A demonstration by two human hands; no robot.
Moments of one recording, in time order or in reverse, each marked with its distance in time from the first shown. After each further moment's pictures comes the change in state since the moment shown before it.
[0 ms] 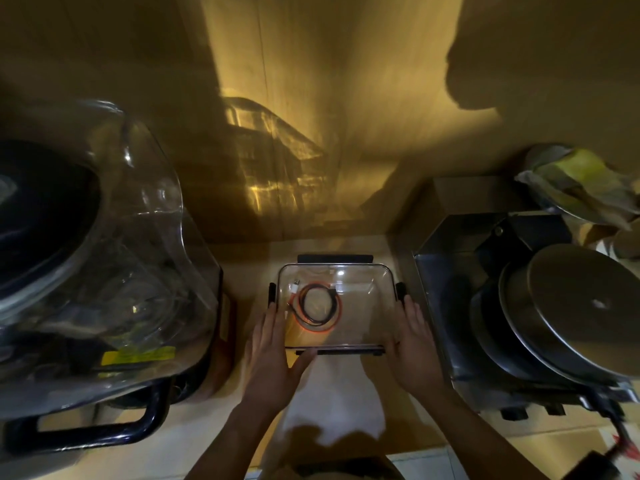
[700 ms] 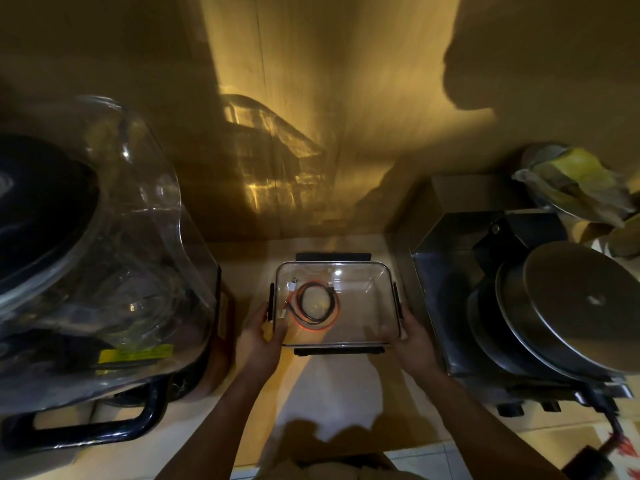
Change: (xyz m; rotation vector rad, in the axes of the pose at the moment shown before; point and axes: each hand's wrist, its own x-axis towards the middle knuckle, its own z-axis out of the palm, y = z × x) left_hand 0.029 -0.010 -0.008 -0.331 0.100 -0.236; right_hand 0.008 0.004 -0.001 0.659 -0.070 0.259
